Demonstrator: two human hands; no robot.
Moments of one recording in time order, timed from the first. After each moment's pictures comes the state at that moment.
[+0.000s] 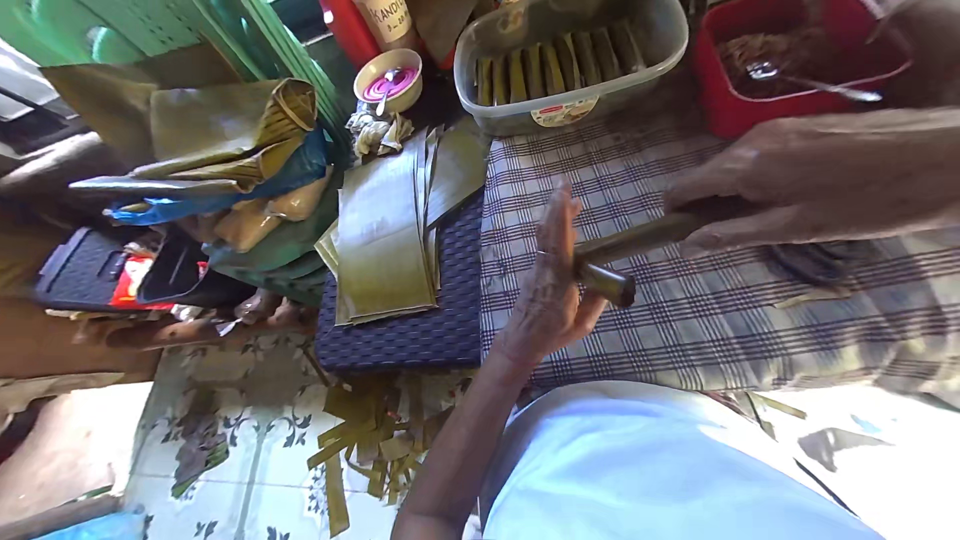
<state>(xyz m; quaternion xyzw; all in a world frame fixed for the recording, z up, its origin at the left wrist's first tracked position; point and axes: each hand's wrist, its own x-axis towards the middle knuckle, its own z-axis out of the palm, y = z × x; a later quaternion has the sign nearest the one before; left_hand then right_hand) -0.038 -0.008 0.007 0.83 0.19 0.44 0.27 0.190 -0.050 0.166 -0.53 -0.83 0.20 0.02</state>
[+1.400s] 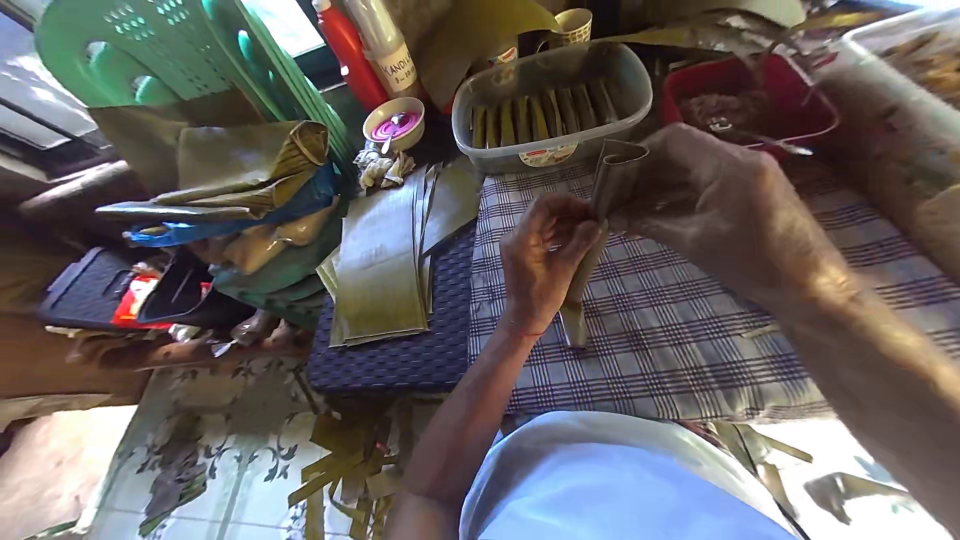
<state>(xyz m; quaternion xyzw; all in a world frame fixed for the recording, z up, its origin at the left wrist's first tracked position) 0.002 0.011 0.067 0.70 0.15 0.57 0.41 0.161 -0.062 0.139 -0.56 -0.69 0.14 0.44</state>
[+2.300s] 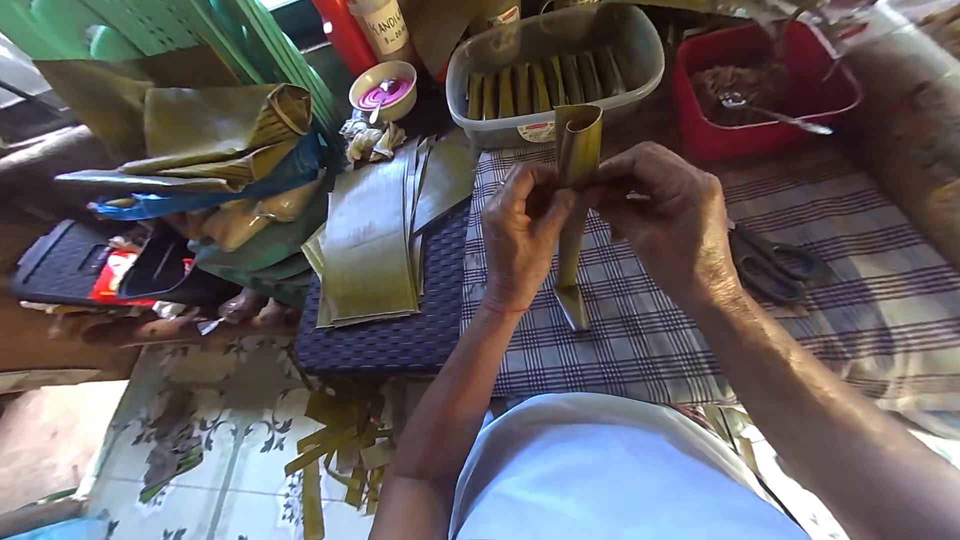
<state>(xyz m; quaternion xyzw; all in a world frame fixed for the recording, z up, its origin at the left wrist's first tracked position) -0.007 0.026 0.068 0.71 0.24 0.56 0.35 0.137 -0.045 0.088 -0.52 -0.64 0.14 0.55</state>
